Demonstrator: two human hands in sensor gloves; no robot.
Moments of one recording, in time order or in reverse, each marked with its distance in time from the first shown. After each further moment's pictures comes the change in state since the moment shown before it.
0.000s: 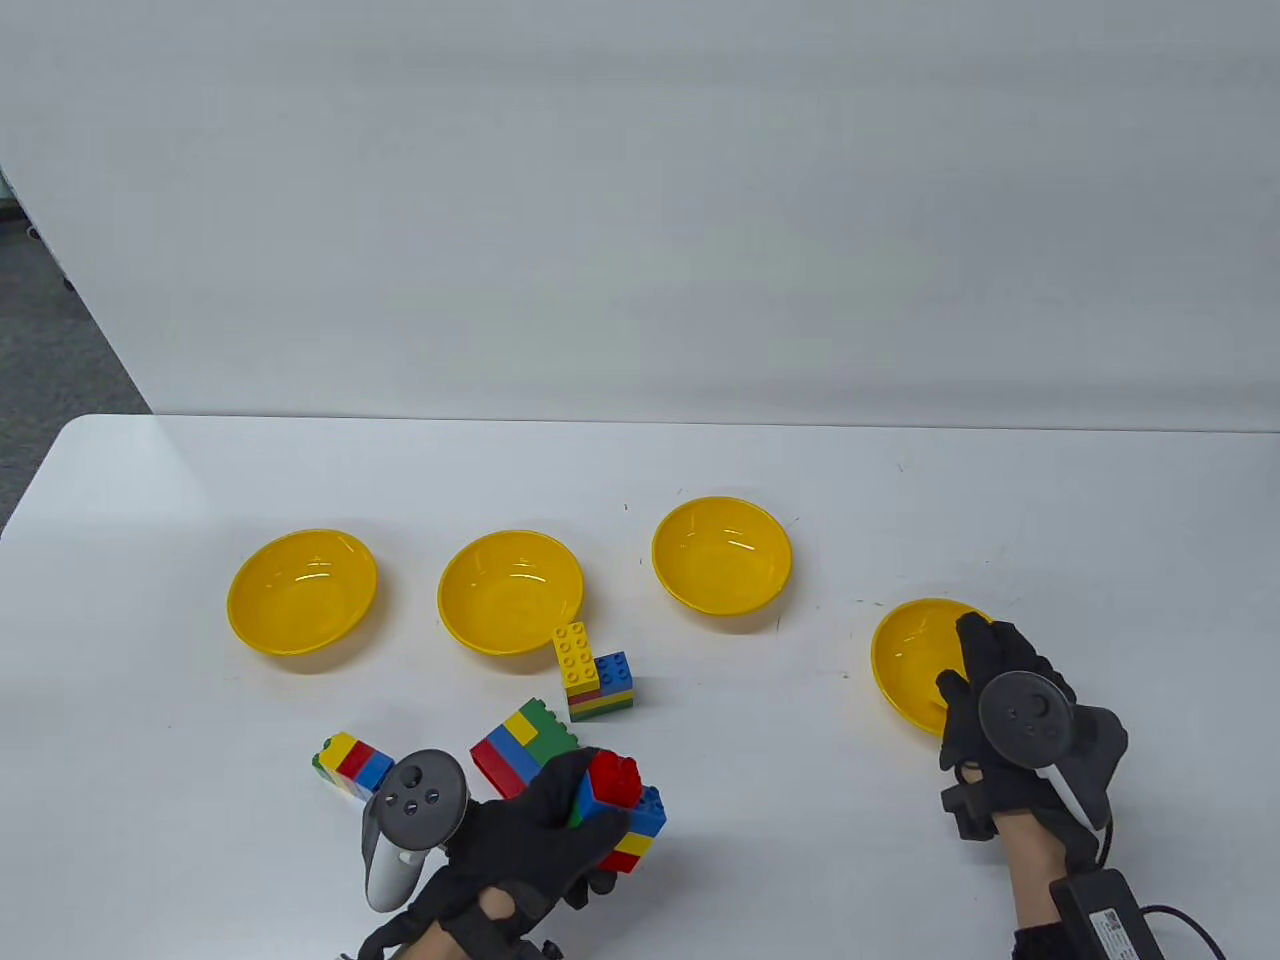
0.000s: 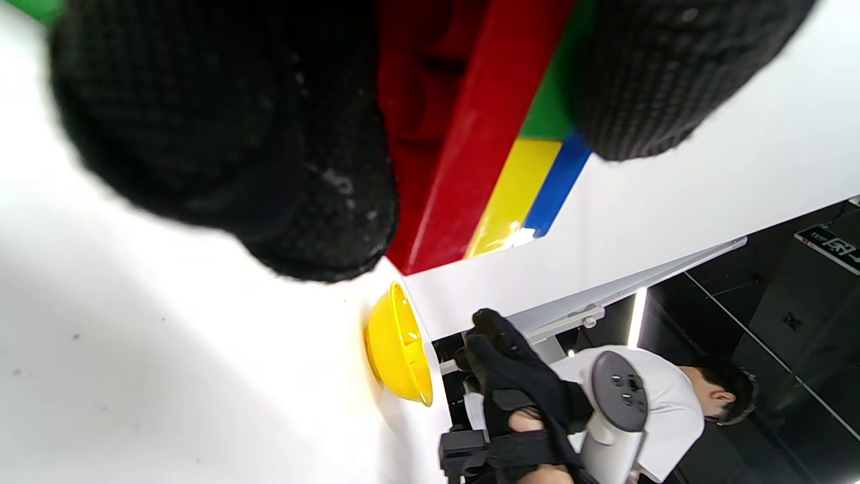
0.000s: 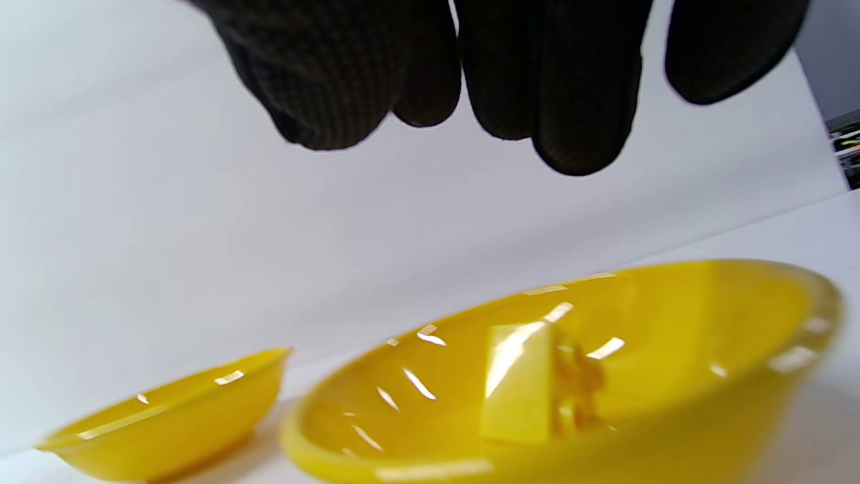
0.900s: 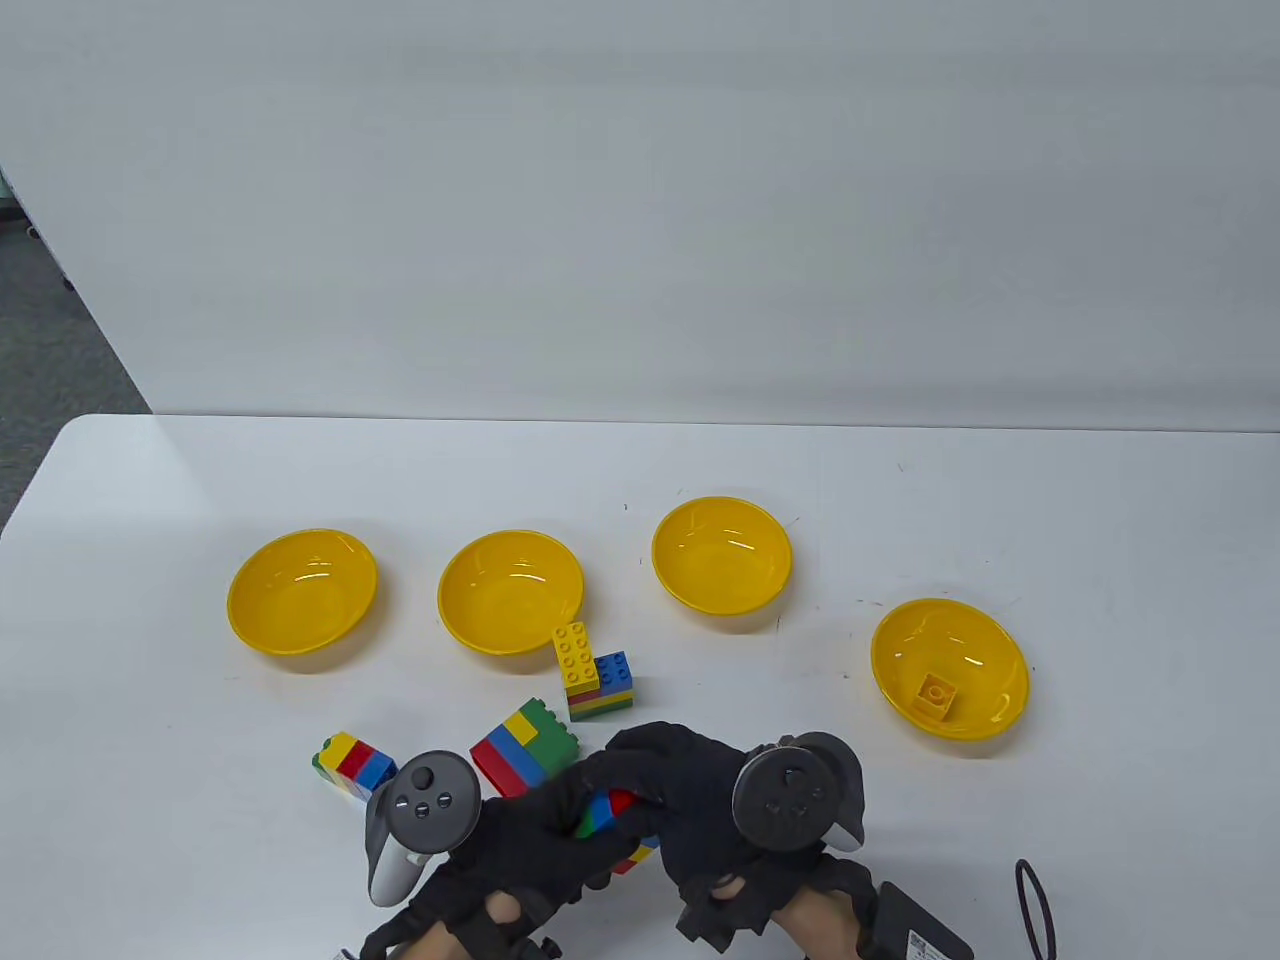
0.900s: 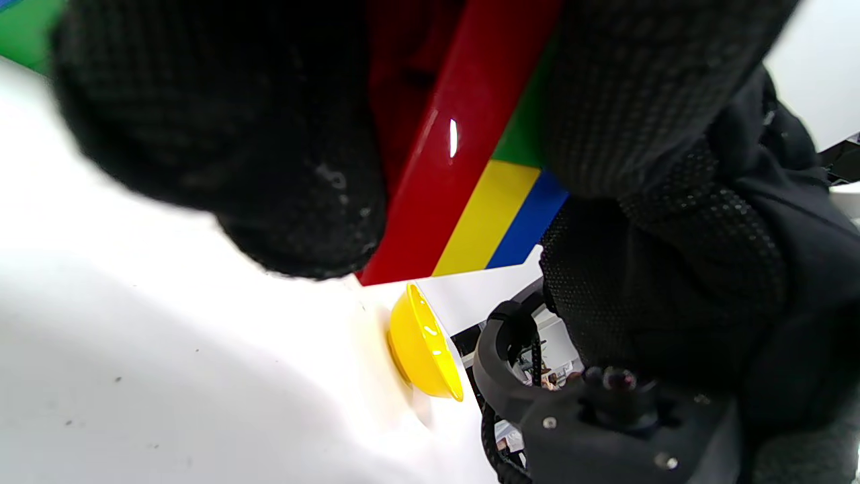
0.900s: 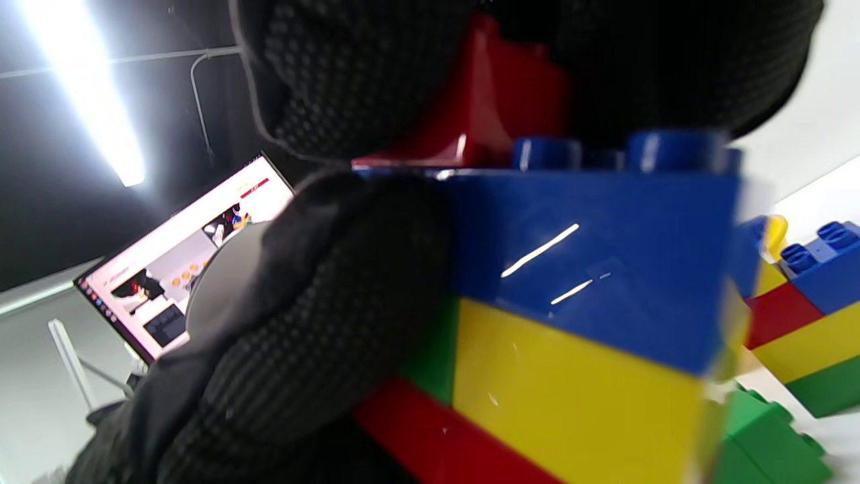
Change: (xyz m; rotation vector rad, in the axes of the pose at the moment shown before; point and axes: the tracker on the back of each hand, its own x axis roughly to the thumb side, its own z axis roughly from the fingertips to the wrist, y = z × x) left_hand 0.009 -0.003 -0.001 -0.014 -0.034 -0.113; right_hand 0.220 0.032 0.064 0.367 -0.592 -0.709
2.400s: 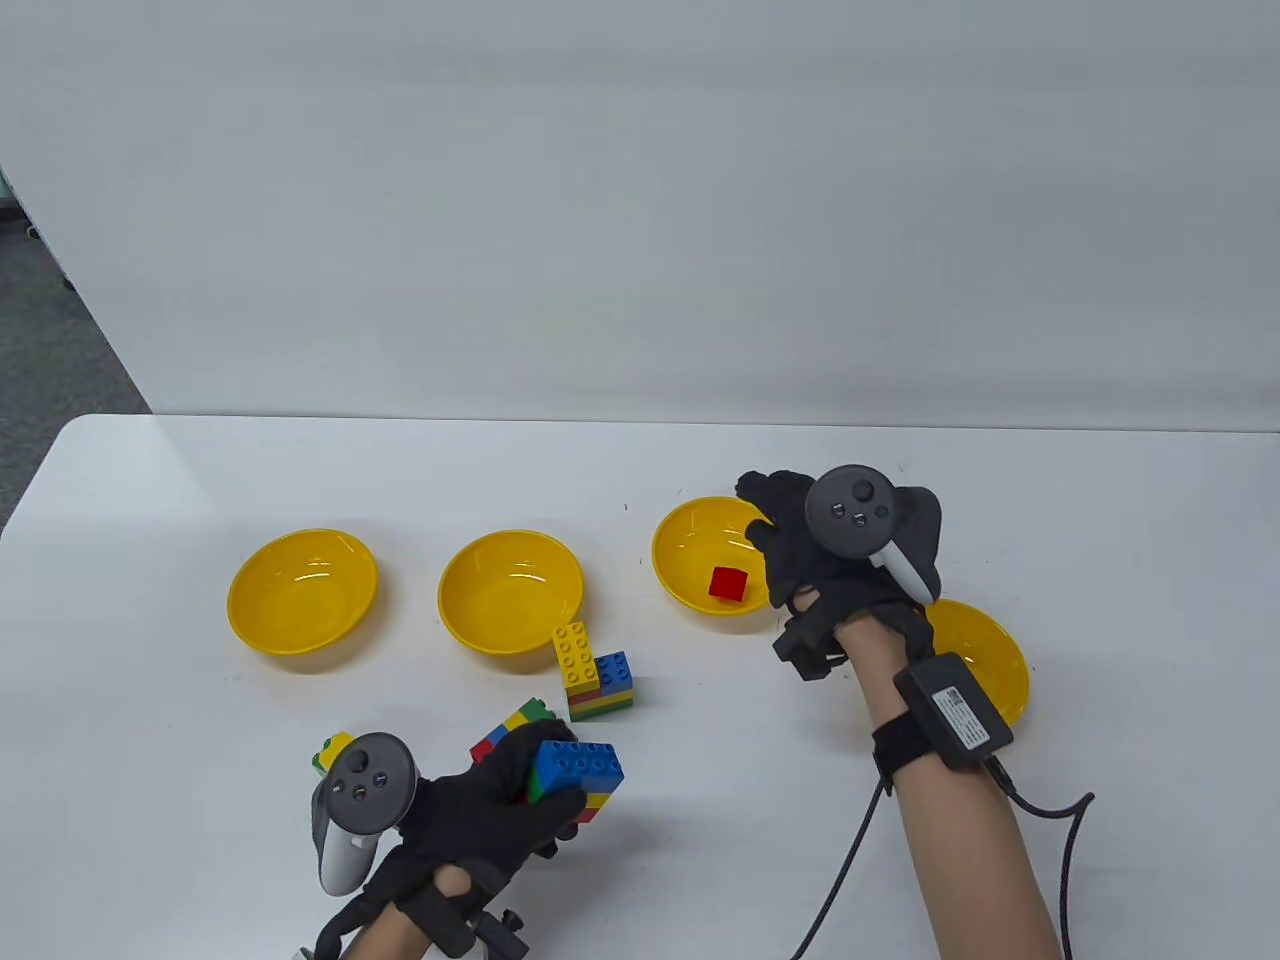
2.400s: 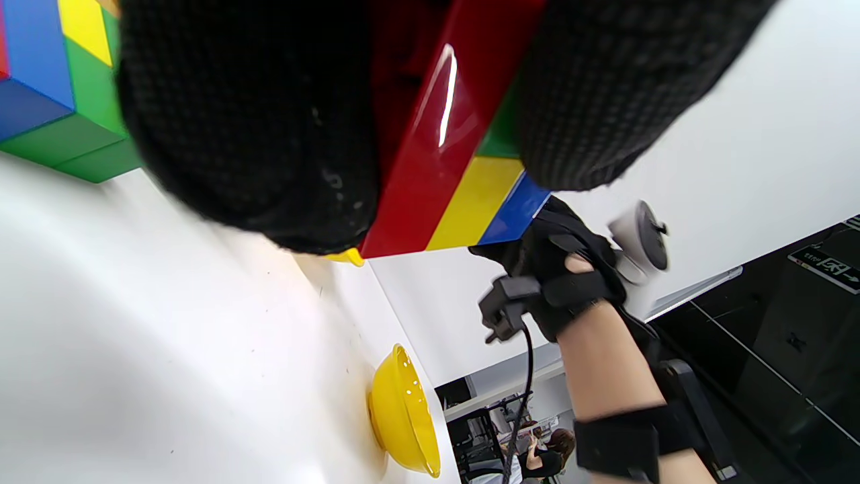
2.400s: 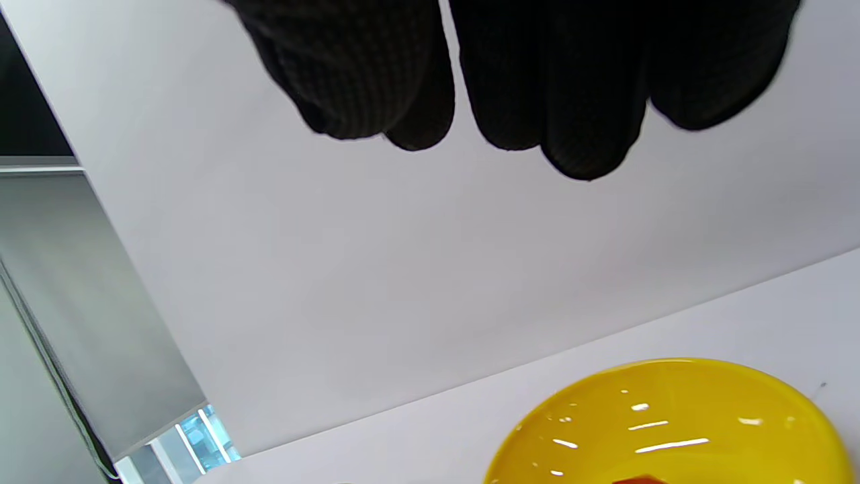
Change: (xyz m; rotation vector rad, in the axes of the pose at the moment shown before) left_hand -0.008 0.040 0.007 0.104 0.018 0.100; right_hand -0.098 -0.136 -0.096 -0.120 0.368 0.386
